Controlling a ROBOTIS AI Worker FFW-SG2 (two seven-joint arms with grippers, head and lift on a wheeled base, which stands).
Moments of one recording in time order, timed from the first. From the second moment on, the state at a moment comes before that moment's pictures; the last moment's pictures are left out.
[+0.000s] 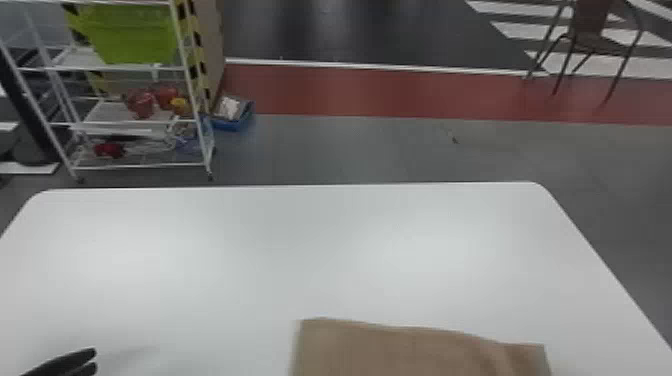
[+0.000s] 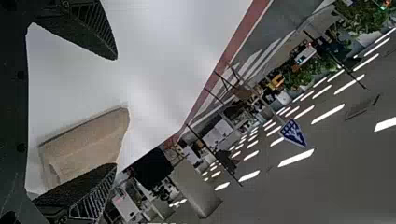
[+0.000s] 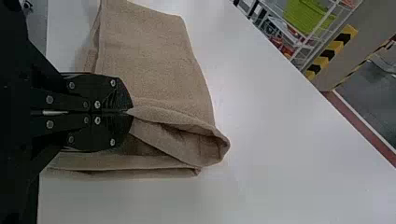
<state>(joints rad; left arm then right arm) 0.30 0.00 0.70 -1.99 0.07 1.03 -1.57 0.51 0.00 -0.72 -2.39 0.16 1.50 1.36</state>
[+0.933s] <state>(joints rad) 0.34 0.00 0.51 -2.12 0.02 1.10 -1.57 0.39 0.00 -0.57 -2.37 0.40 1.51 1.36</state>
